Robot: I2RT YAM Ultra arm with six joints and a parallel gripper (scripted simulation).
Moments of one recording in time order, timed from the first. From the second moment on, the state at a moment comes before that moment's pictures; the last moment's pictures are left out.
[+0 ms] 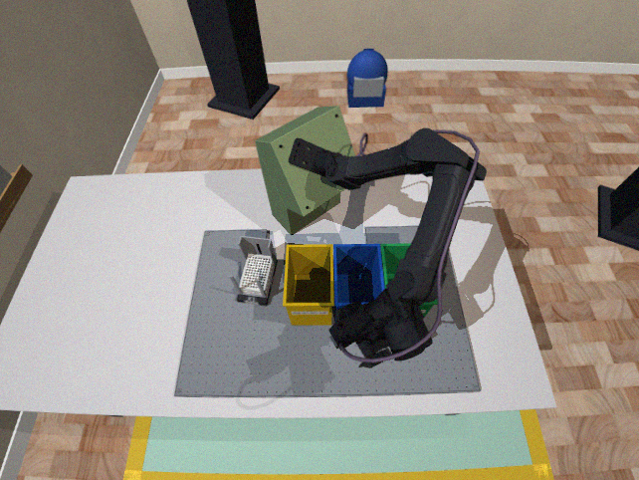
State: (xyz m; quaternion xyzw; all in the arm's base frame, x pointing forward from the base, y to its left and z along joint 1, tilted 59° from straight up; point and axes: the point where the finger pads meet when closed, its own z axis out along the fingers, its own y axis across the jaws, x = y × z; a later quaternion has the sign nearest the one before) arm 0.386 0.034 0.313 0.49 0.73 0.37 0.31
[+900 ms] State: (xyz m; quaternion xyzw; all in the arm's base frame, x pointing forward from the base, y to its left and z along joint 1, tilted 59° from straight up) arm 0.406 -0.009 0.237 0.35 0.84 0.28 0.30
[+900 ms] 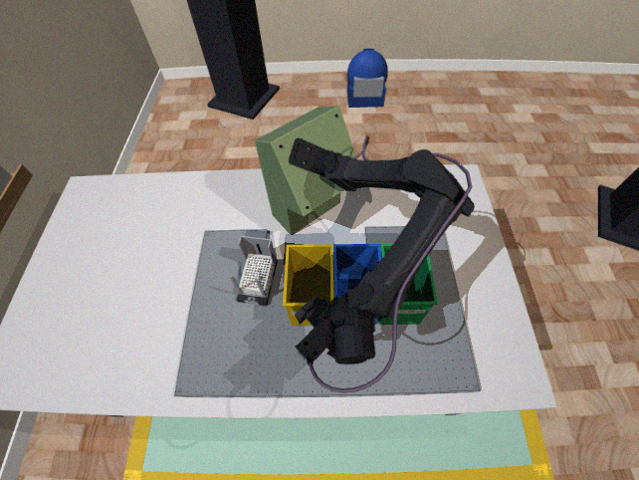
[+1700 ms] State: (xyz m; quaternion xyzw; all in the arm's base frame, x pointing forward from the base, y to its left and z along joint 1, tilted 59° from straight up) arm 0.403 -0.076 0.173 0.27 0.89 0.22 0.29
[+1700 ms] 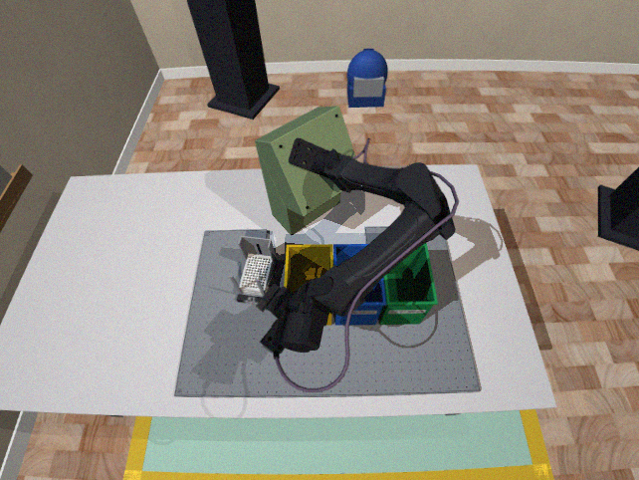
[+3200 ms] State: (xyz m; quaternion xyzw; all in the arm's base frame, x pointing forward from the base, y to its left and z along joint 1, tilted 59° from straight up) arm 0.336 -0.143 0.046 0.10 0.93 0.27 0.25
